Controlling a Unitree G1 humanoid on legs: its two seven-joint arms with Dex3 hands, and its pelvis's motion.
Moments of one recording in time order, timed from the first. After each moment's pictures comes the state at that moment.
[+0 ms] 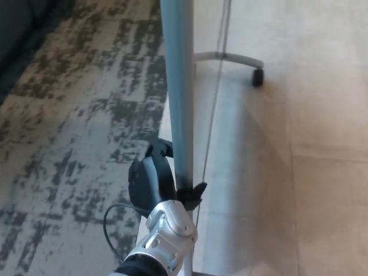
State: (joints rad) left_arm -0.51 -0.17 -0.26 1.05 0.27 0.01 0.88; right_arm 0.29 -0.28 -0.27 0.84 0.03 -0.45 0.03
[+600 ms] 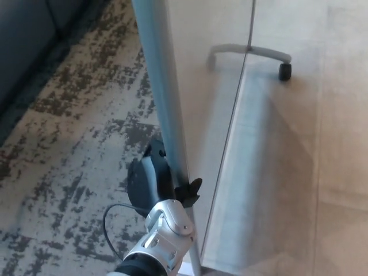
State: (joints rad) left_arm -0.51 -0.16 -0.27 1.07 0.26 0.01 0.88; right_arm 0.28 -0.30 -0.25 0.87 0.01 -0.47 0.00
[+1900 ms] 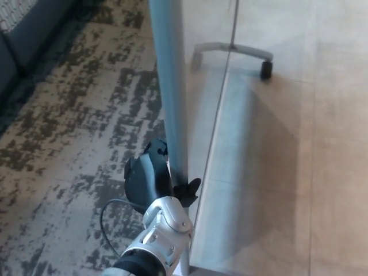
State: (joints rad) left_arm -0.53 -0.15 -0.29 1.08 0.25 0.03 0.88; right_arm 0.27 -0.30 -0.23 0.89 -0.01 -0.50 -0.03
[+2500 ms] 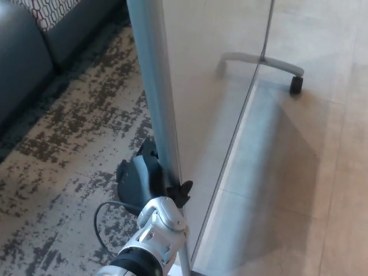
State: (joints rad) left_arm -0.54 -0.14 -0.28 1.10 0.24 0.07 0.90; right_arm 0.28 -0.30 -0.22 0.90 -0.02 -0.52 -0.04
